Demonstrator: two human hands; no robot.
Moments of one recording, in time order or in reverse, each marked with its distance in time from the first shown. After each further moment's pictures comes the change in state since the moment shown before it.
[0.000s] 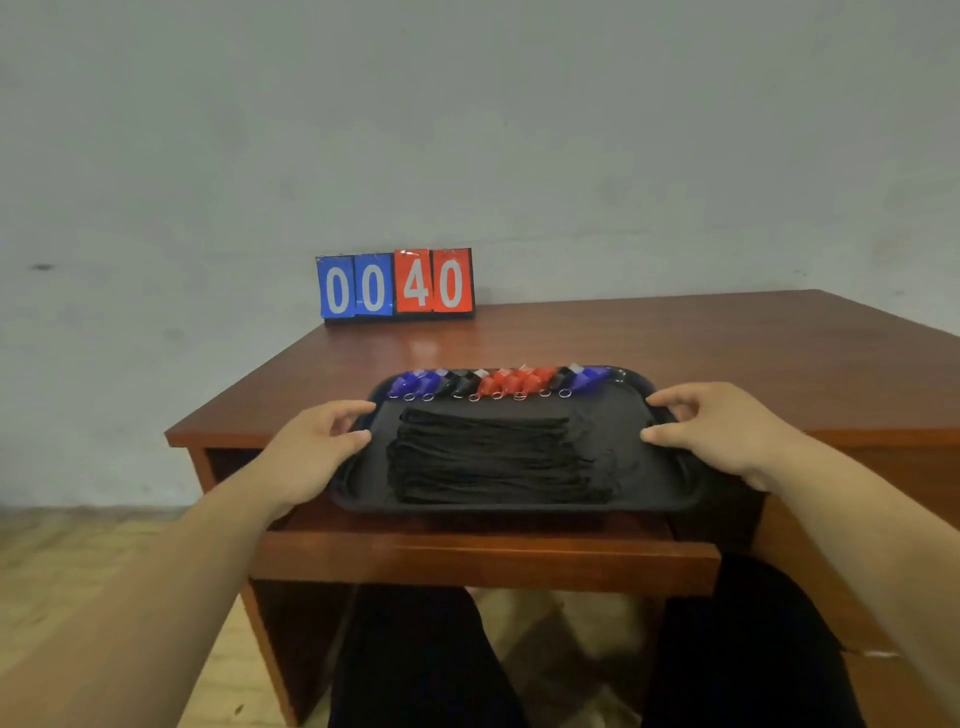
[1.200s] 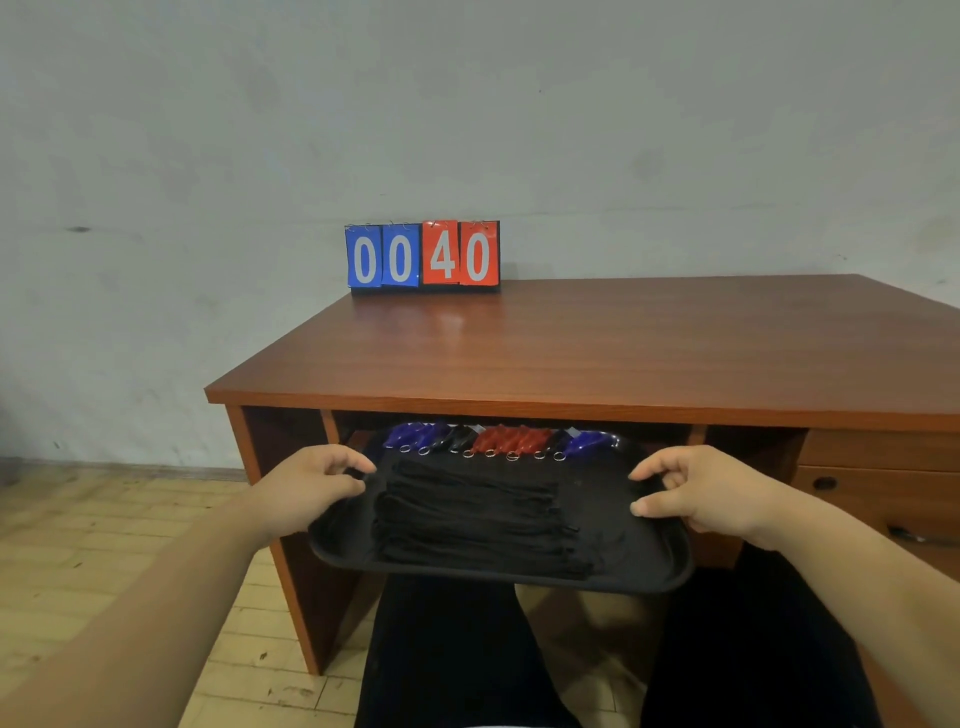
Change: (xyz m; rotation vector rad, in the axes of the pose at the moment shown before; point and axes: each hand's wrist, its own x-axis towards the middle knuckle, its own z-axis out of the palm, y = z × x) left_hand -0.048 -0.068 -0.008 0.046 -0.228 -0.284; right_hand -0.036 0.024 0.059 0.042 -0.403 0.090
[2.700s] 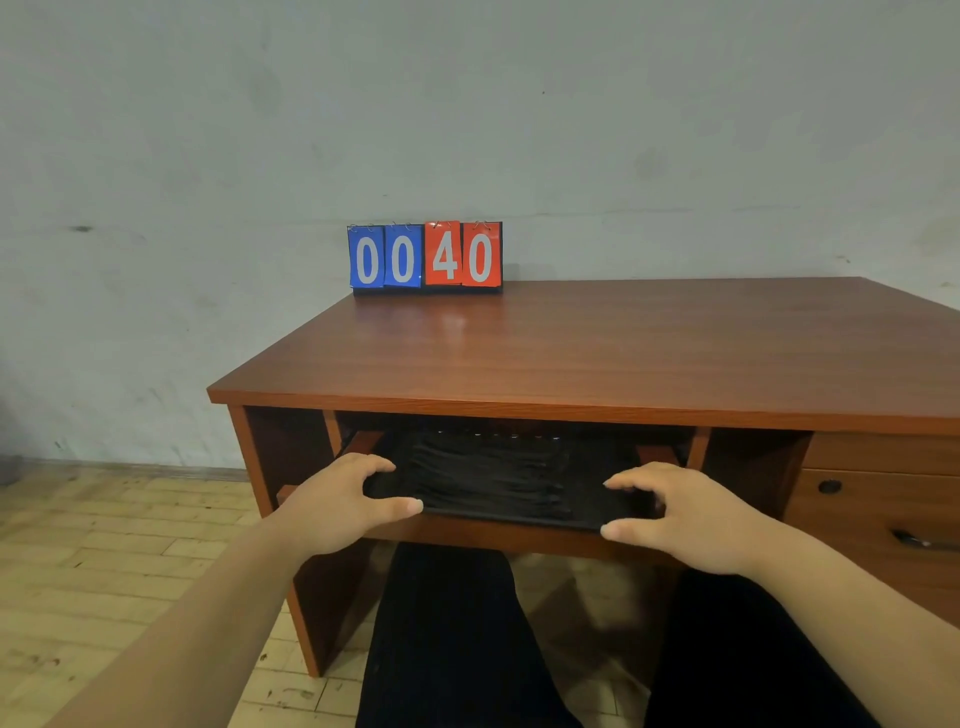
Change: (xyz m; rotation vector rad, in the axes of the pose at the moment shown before) left_hand -0.010 0.015 0.030 0.349 0.057 0.158; right_hand 0.004 0.009 0.025 -0.405 0.052 -0.284
